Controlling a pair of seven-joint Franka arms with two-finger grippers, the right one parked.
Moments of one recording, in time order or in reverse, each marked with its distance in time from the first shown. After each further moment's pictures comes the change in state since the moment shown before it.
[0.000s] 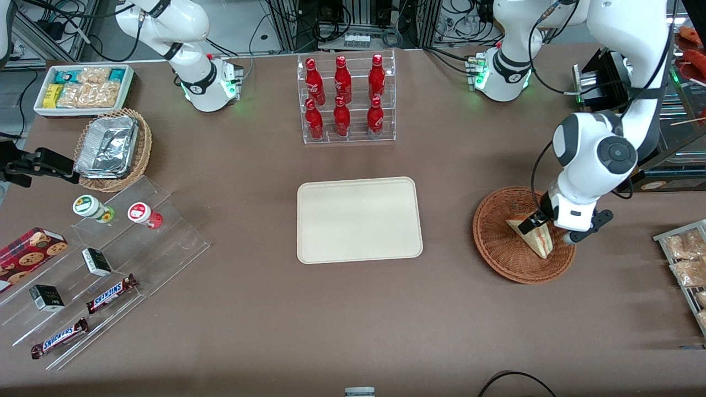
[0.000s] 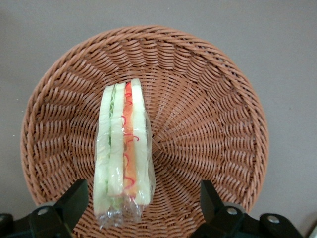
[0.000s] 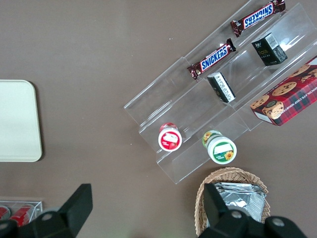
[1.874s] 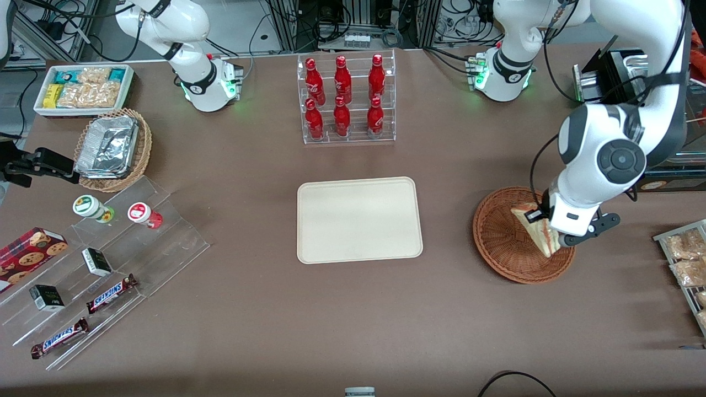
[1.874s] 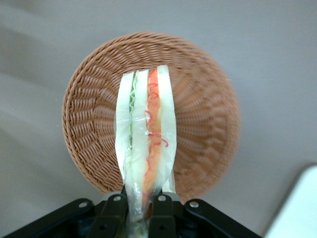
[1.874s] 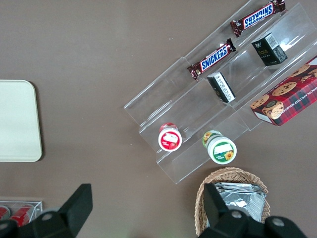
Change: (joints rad) arm -0.081 -0.027 -0.040 0.331 0.091 -0.491 0.014
